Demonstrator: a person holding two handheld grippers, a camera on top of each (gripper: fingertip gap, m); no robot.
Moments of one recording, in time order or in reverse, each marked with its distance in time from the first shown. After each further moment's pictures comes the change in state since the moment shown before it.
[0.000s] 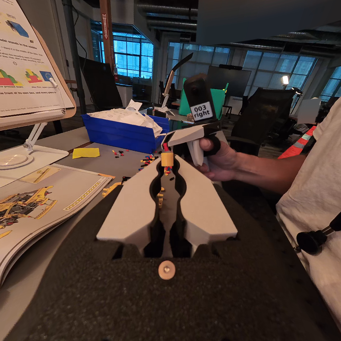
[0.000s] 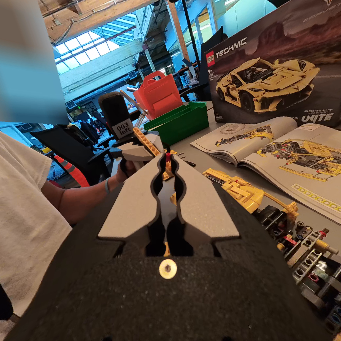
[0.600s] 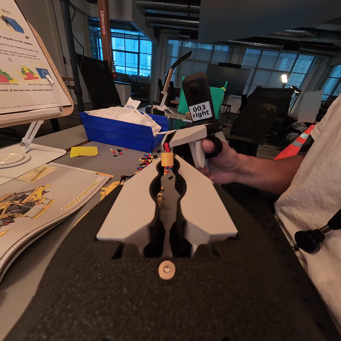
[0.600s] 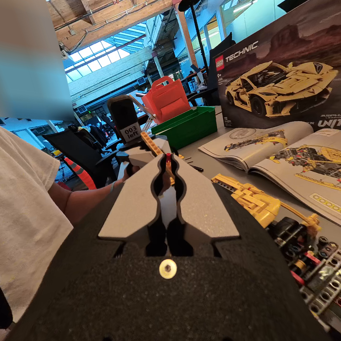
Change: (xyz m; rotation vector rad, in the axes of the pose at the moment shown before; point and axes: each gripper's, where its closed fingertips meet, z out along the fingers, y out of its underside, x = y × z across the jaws) left arm 0.001 0.002 0.001 -0.009 0.007 -0.004; right arm -0.010 -0.001 0.011 0.027 -0.047 0.004
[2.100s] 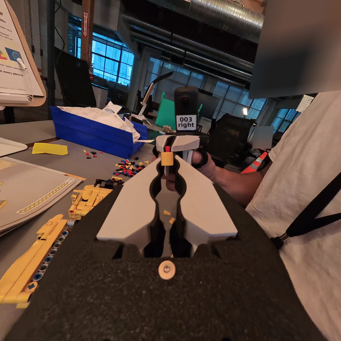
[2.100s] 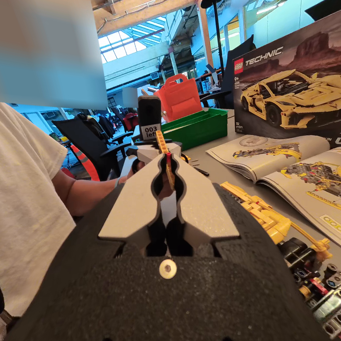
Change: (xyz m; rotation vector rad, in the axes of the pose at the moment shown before) left arm 0.006 -0.007 -0.003 0.082 0.124 -0.186; right arm -0.012 0.000 0.009 -0.016 -0.077 -0.082
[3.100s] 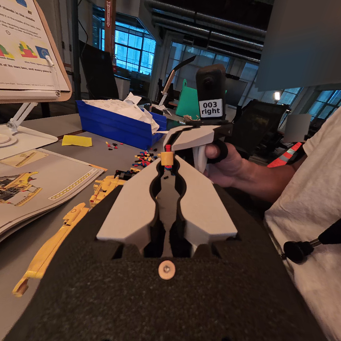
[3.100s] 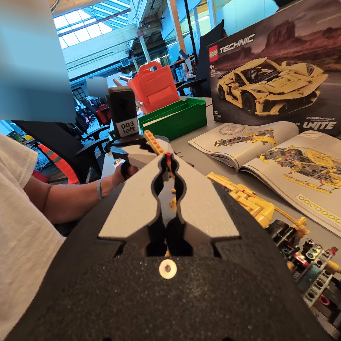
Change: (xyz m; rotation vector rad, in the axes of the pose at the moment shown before) left arm -0.016 0.009 0.002 -0.065 -0.129 0.065; right arm 0.013 0.005 0.004 -0.064 0.152 0.012
